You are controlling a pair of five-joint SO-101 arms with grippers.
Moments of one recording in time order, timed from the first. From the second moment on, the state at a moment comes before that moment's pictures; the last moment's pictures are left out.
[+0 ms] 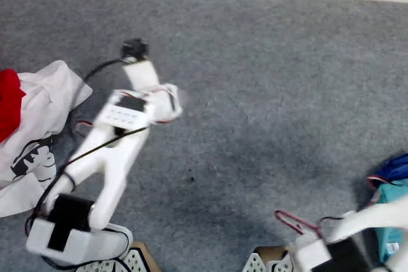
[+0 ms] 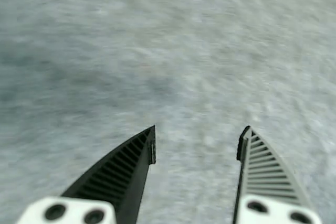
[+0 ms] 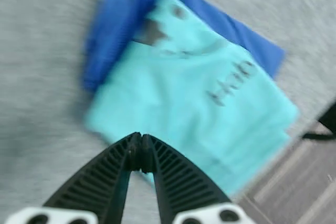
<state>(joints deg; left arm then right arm) 5.3 -8.0 34.2 38.5 28.1 59.4 -20.5 6.5 83.4 22.4</state>
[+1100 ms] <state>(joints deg) -61.2 -12.6 19.1 58.7 12.7 -16.4 -30.1 48.8 51.7 -5.2</state>
